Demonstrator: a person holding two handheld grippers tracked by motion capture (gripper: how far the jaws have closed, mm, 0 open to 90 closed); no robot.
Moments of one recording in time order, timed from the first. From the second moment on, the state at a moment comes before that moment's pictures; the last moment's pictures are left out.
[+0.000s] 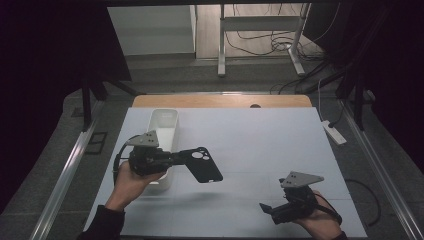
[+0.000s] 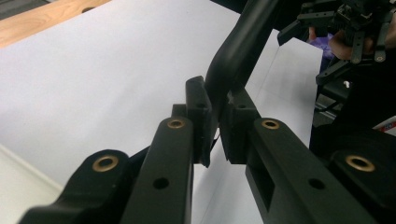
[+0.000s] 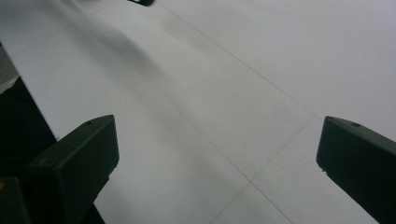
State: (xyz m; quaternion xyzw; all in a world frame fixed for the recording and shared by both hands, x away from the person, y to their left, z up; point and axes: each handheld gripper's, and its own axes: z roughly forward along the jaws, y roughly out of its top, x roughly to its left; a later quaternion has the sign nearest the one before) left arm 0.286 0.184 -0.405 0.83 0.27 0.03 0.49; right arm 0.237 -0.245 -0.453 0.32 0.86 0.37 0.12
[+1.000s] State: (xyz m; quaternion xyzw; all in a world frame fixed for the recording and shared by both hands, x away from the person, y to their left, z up) left arm 0.299 0.206 -0.395 0.83 0.29 0.05 0.48; right arm 0.219 -0.298 -0.460 0.42 0.83 0.33 0.16
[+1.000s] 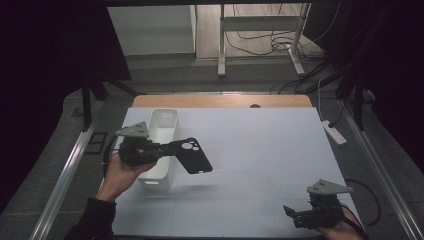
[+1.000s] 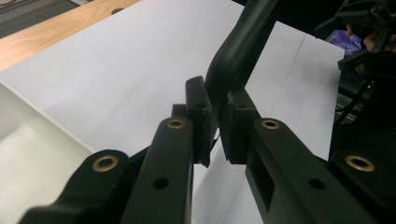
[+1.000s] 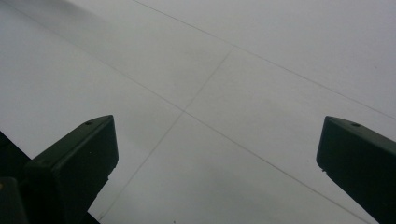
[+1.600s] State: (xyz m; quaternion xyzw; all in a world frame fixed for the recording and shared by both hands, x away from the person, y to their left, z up) left arm 0.314 0.226 -0.377 0.83 0.29 0.07 0.47; right arm 0.215 -0.305 -0.459 0.43 0.82 0.33 0.16
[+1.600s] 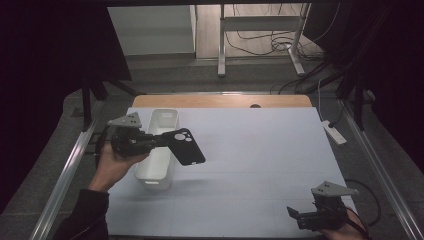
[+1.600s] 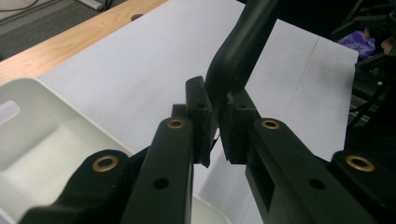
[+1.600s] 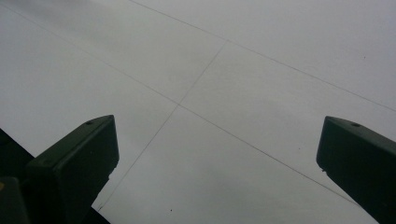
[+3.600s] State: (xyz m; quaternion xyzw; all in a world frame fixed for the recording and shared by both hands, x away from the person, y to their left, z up) left arm 0.359 0.300 -0.358 0.83 0.36 0.15 0.40; right arm 0.217 -0.305 -0.461 0.43 0.83 0.33 0.15
